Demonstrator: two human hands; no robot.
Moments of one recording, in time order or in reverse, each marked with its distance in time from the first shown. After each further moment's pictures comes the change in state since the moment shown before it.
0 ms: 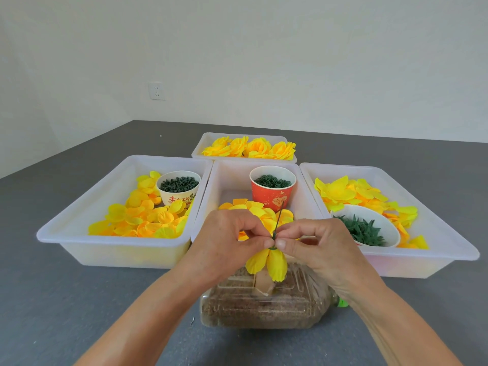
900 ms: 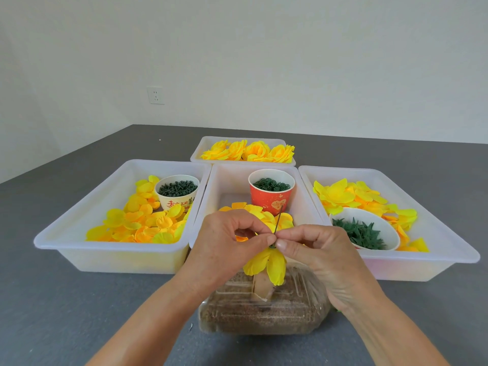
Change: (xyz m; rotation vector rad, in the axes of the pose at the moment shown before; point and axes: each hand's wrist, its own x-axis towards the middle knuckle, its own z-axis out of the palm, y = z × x) left_hand 0.001 0.000 0.005 -0.160 0.076 -0.035; right_hand -0.003 0.002 0.005 0.315 0.014 0.066
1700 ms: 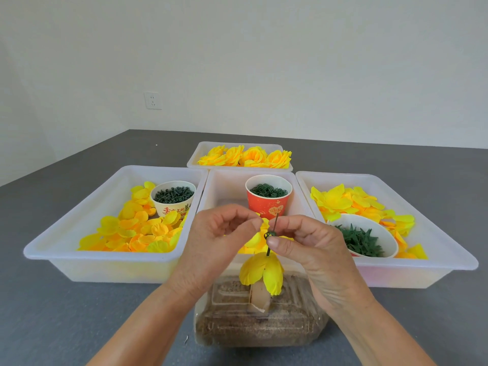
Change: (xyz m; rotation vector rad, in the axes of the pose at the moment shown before) left_hand 0.011 -0.006 -0.001 -0.321 0.107 -0.001; right_hand 0.011 -0.001 0.008 0.191 0.000 -0.124
